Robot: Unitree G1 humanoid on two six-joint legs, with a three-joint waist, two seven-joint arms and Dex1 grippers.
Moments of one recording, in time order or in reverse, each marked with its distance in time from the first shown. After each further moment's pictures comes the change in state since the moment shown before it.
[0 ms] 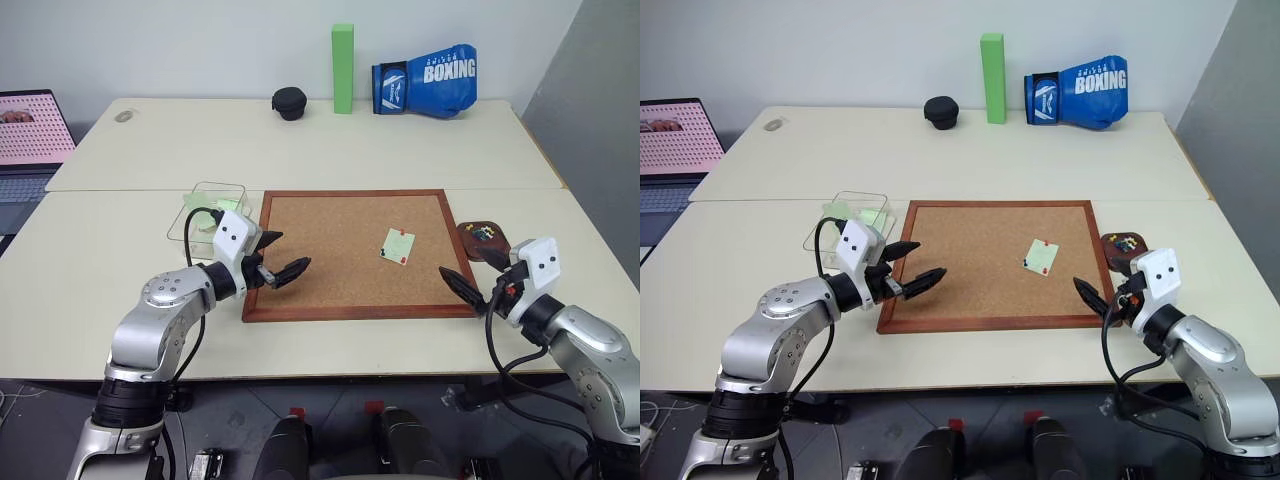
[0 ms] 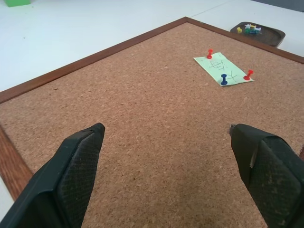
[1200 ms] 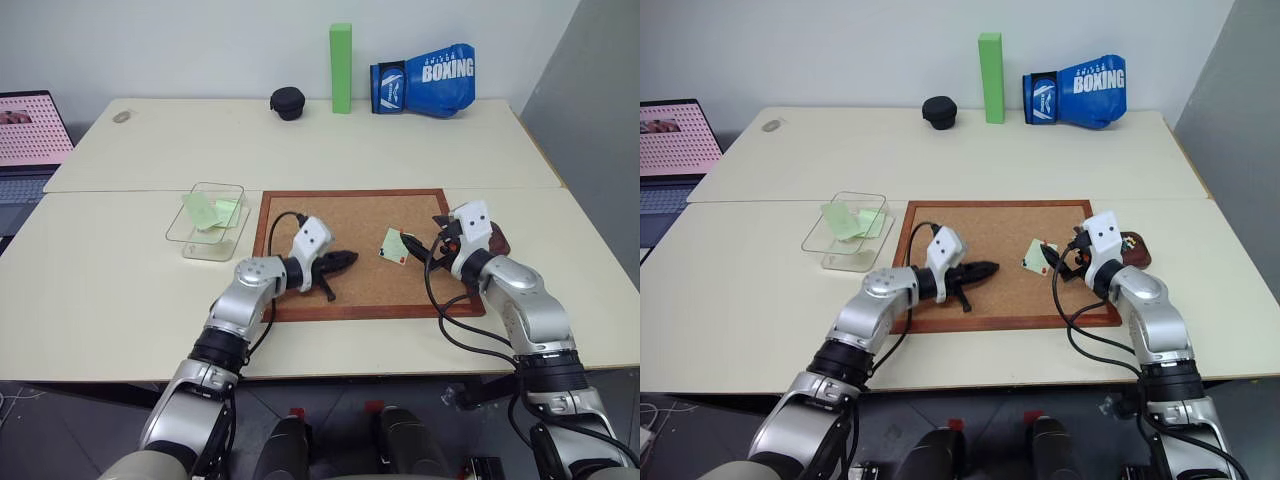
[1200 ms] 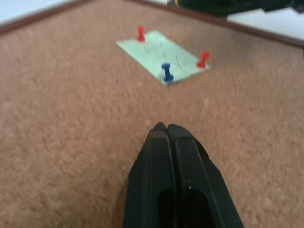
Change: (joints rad) left arm -0.246 -0.261 -0.241 0.603 0.240 -0.415 -0.126; right arm -0.469 0.166 0.212 0.634 -0.238 -0.224 0.018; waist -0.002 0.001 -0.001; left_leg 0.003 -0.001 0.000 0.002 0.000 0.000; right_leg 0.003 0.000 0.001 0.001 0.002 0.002
